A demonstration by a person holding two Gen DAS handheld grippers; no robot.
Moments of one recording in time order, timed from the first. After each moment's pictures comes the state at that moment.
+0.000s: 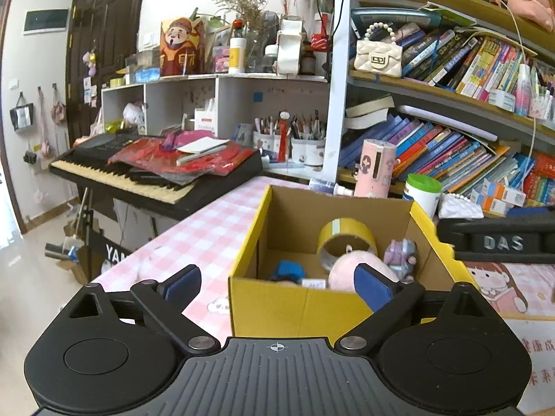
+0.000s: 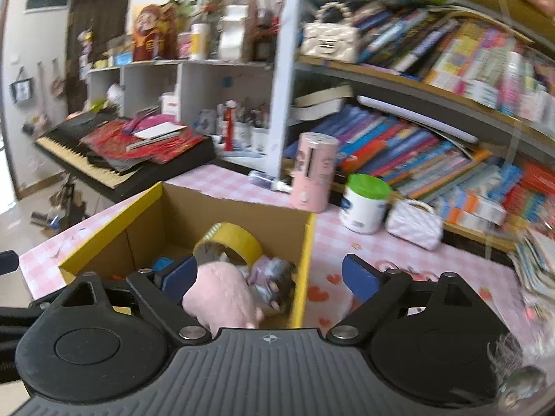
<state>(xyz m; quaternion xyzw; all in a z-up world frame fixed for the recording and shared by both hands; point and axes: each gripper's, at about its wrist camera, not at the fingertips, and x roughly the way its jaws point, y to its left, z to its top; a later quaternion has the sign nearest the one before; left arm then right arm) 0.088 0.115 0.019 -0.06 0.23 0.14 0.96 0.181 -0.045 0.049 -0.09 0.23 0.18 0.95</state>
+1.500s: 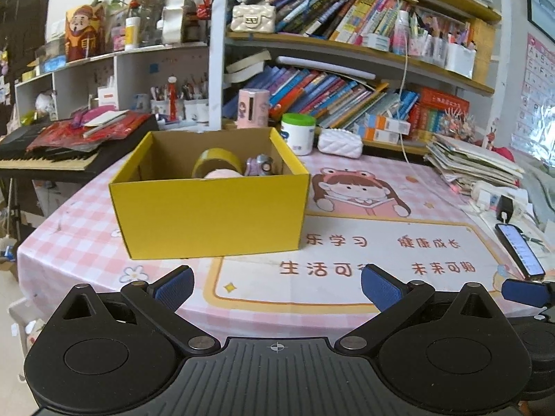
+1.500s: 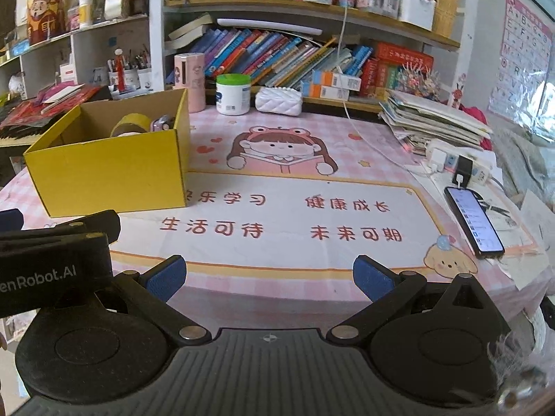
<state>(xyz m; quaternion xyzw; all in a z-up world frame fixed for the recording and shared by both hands) 0.005 0.022 0.000 -0.03 0.28 -0.03 0.96 -0.004 -0.132 -0.009 -0.02 0.32 -0.03 0.95</state>
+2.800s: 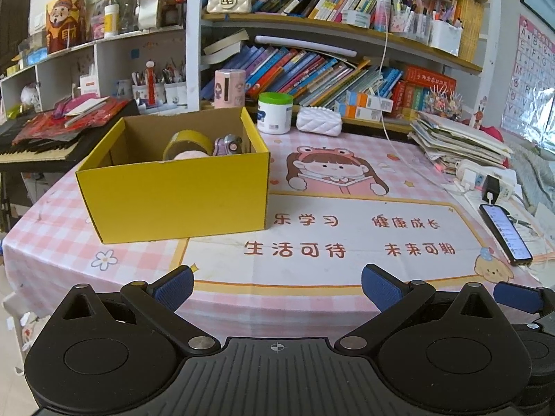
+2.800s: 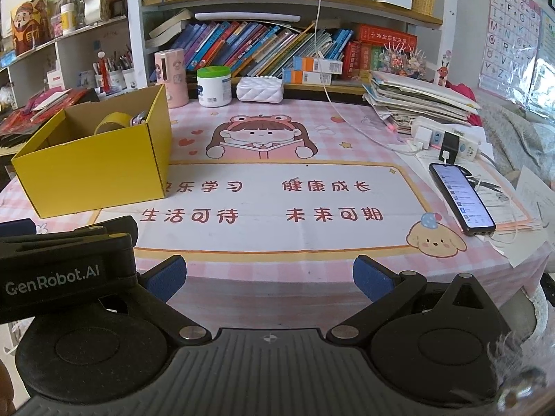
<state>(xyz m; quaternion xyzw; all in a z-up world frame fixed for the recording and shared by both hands) 0.007 -0.016 0.000 -0.02 0.32 -0.05 0.95 -0.015 -0.163 -0.011 0.01 0.34 -0.03 0.94</state>
